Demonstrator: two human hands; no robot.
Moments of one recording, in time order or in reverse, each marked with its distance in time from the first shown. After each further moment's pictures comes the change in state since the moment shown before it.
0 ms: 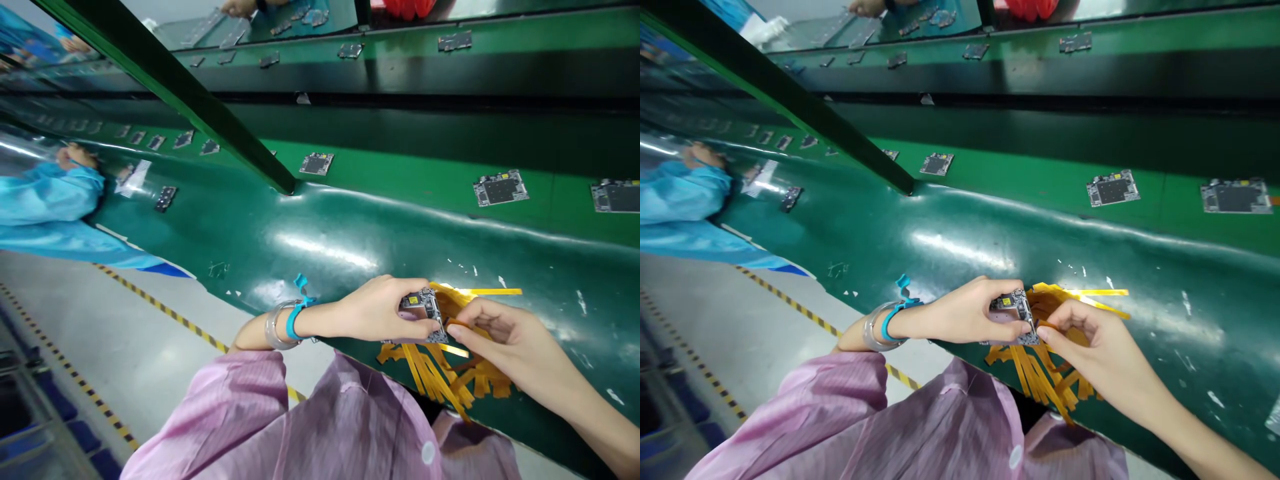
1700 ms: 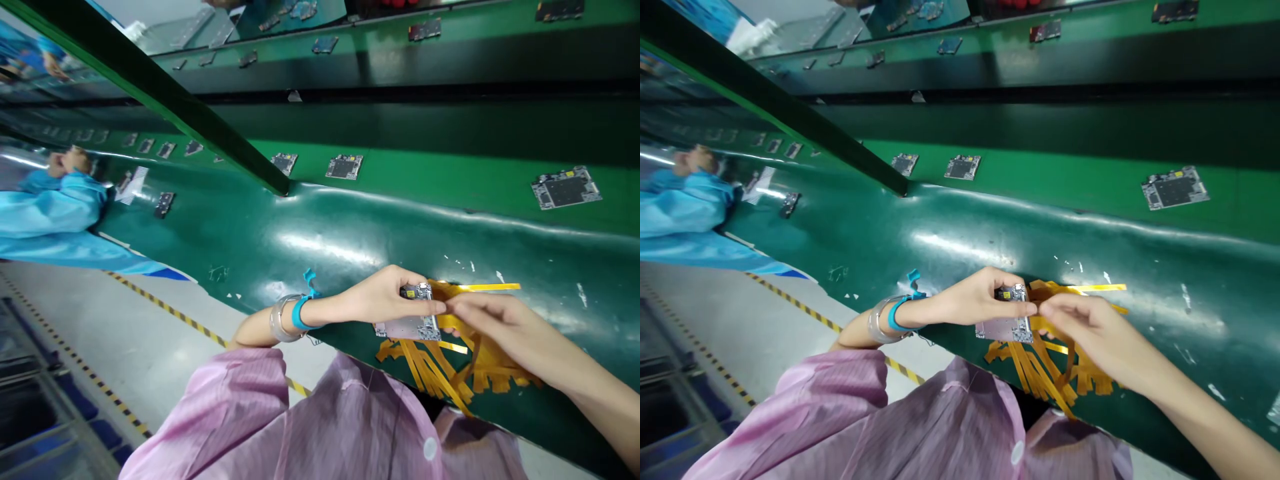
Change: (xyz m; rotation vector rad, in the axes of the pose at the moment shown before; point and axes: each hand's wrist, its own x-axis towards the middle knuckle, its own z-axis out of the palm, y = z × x) left_hand 0.019 -0.010 0.000 -0.294 -0.091 -0.100; right_hand 0.015 -0.001 -0.017 0.086 -0.178 0.177
